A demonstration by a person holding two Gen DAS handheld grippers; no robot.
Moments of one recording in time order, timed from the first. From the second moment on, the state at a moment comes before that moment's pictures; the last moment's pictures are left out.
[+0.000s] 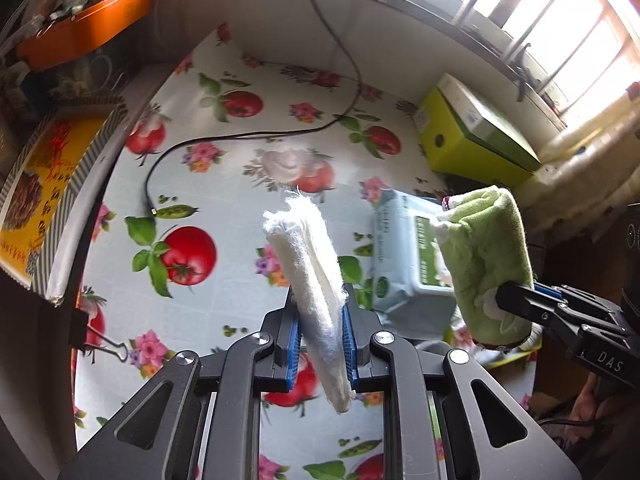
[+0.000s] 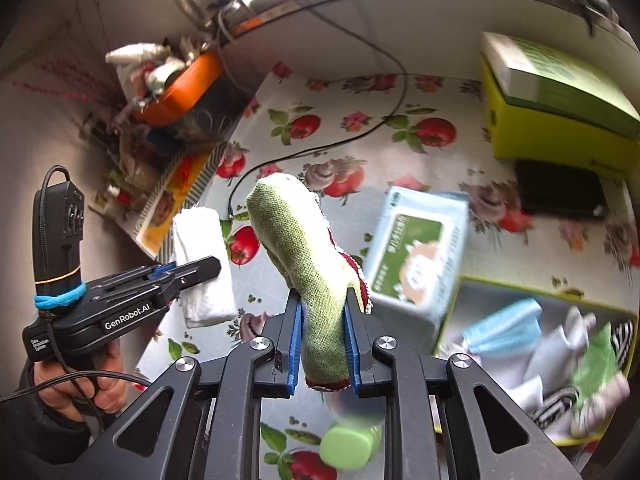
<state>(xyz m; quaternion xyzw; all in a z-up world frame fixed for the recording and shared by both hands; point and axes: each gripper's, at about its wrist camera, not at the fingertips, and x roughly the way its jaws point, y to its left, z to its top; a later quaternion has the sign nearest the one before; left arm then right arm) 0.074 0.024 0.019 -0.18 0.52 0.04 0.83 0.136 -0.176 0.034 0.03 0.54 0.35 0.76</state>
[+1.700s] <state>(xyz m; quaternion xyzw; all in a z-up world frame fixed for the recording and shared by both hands) 0.125 -0.152 0.026 -0.07 0.56 -0.12 0.82 0.118 -0.375 0.013 0.19 0.54 0.20 0.80</state>
